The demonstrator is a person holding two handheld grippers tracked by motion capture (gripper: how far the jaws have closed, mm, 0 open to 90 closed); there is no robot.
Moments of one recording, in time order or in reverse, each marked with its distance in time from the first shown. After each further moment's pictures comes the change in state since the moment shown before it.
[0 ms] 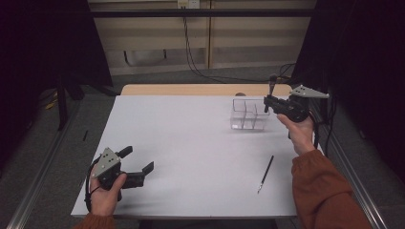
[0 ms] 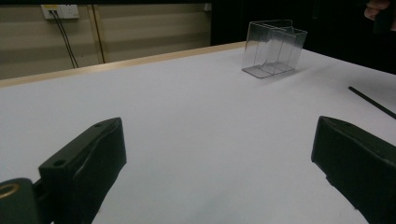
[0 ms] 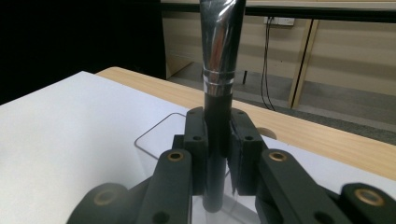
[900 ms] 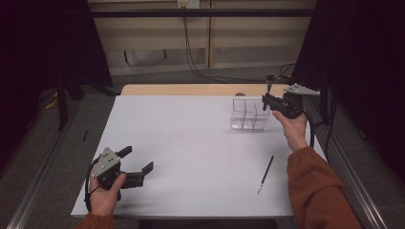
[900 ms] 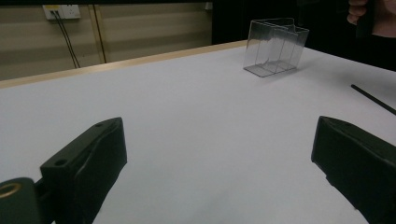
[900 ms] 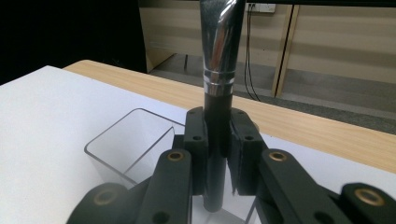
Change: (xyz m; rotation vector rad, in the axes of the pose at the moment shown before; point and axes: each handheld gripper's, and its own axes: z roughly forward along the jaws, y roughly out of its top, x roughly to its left) left arm 0.001 0.000 -0.001 0.003 0.003 0.009; right arm -0.013 -0.010 0.027 0.037 -0.071 0.029
